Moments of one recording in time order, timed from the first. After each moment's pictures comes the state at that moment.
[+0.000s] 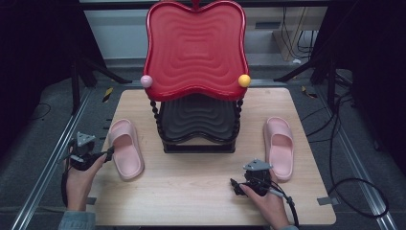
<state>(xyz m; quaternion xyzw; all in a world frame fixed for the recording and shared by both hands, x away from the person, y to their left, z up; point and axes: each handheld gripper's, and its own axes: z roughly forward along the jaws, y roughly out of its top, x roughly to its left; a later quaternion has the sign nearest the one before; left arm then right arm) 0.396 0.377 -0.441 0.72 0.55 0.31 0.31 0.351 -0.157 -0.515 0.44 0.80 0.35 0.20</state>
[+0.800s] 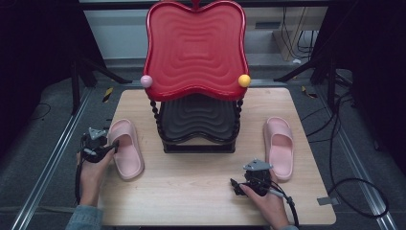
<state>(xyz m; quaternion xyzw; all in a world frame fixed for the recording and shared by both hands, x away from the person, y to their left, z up) 0.433 0.367 -0.463 0.71 0.56 0.31 0.29 0.351 -0.157 -0.515 0.44 0.80 0.35 0.20</state>
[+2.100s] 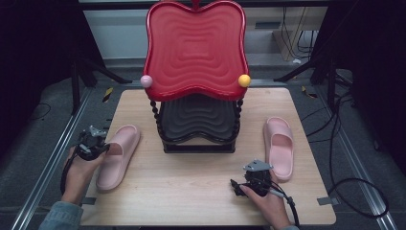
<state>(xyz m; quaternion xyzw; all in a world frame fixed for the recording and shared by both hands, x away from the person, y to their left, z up) 0.430 0.377 -0.443 0.80 0.51 0.27 0.19 0.349 -0.157 -0.514 0.44 0.80 0.35 0.19</state>
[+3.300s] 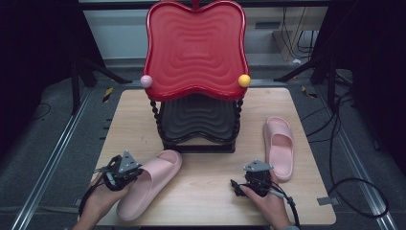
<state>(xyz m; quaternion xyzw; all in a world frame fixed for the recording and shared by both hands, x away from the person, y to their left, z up) 0.344 0.265 -0.438 0.88 0.32 0.24 0.27 0.348 -0.158 -0.515 0.43 0.81 0.35 0.20</state>
